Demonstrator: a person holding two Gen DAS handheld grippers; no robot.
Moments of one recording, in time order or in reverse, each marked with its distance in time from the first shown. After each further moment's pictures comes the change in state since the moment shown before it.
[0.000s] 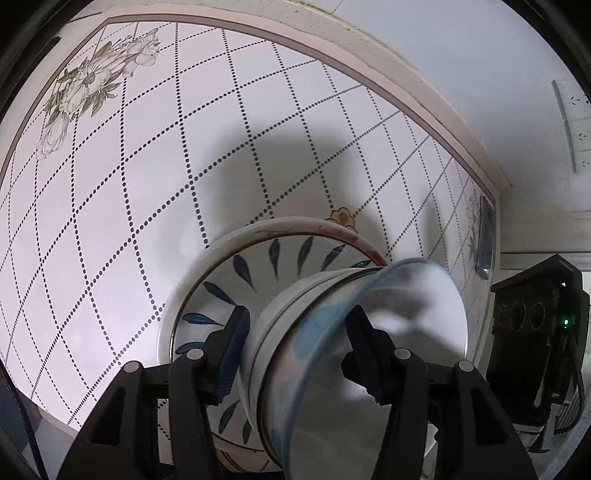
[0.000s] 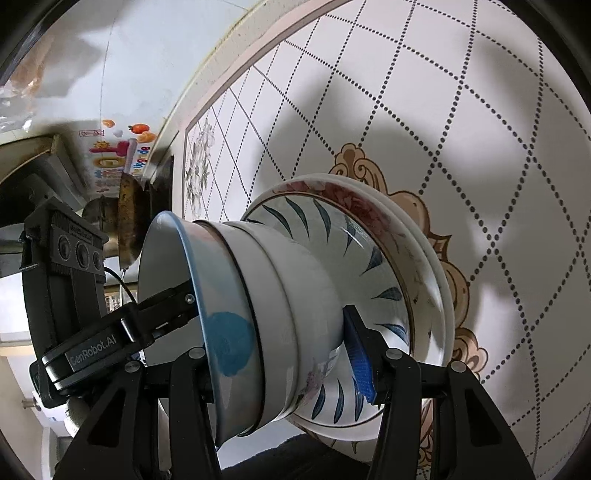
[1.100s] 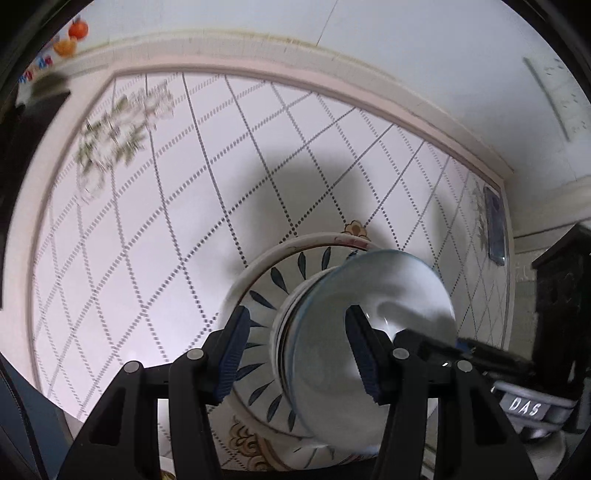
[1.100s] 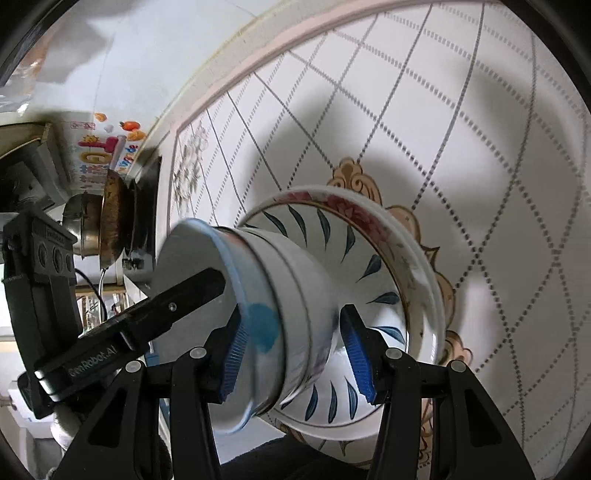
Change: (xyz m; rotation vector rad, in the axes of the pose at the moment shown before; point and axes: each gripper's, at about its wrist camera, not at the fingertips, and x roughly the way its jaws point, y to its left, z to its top) left arm -0.047 -0.003 -0.016 0.154 -0.115 0.121; right arm -0.013 0.034 -0.003 -0.052 -0.082 -0.128
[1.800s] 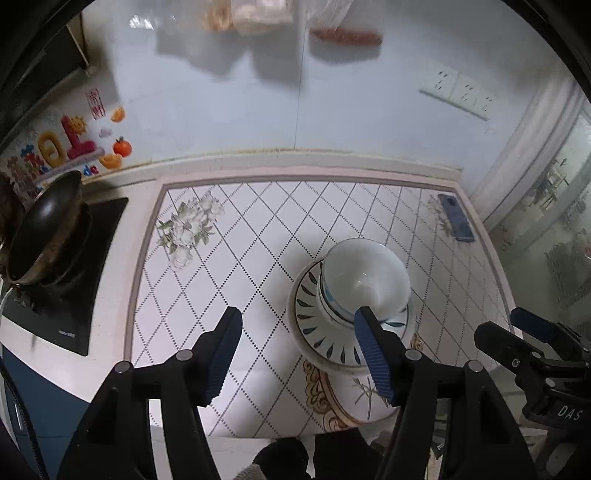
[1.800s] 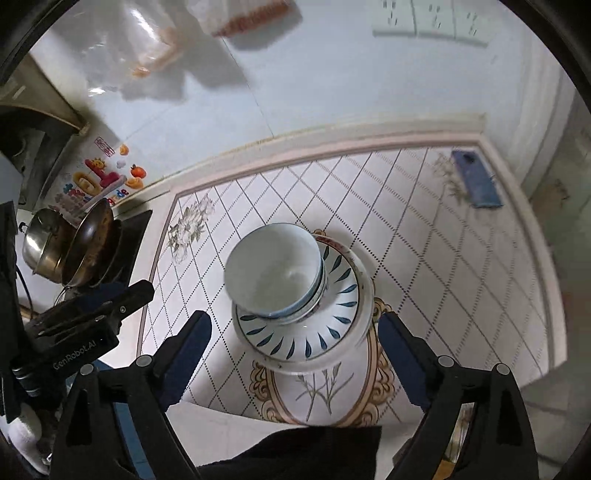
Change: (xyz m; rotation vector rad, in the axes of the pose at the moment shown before) left arm -0.160 0.009 -0.098 0.254 -0.342 0.089; right arm -0.137 0.134 -0.170 -0.097 -0.493 -0.383
